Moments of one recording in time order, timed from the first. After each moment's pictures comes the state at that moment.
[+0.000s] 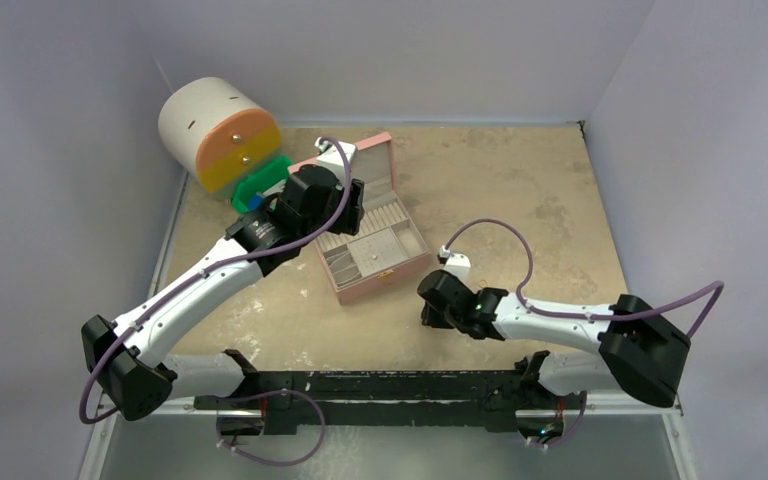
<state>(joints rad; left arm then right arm) -0.72 1.24 1.22 -0.51 -0.25 -0.28 1.00 1.27 0.55 -0.30 0.35 0.97</state>
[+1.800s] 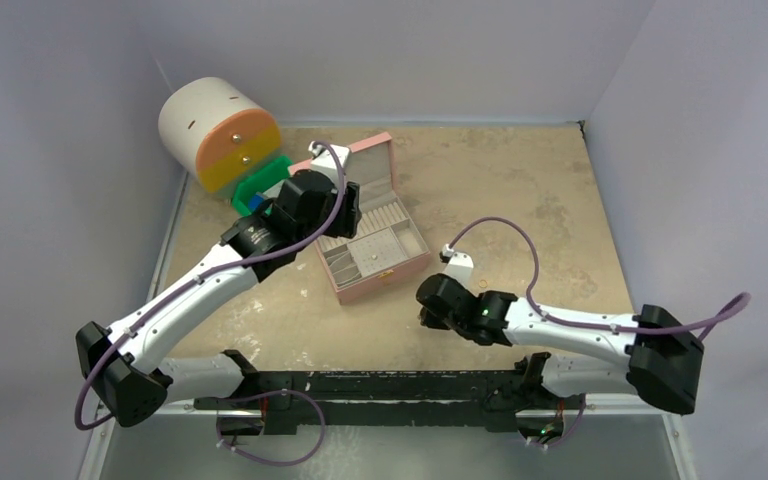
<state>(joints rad) -0.72 1.22 1.20 -0.50 -0.26 -0.30 1.09 1.20 0.61 -0.41 0.43 1.10</state>
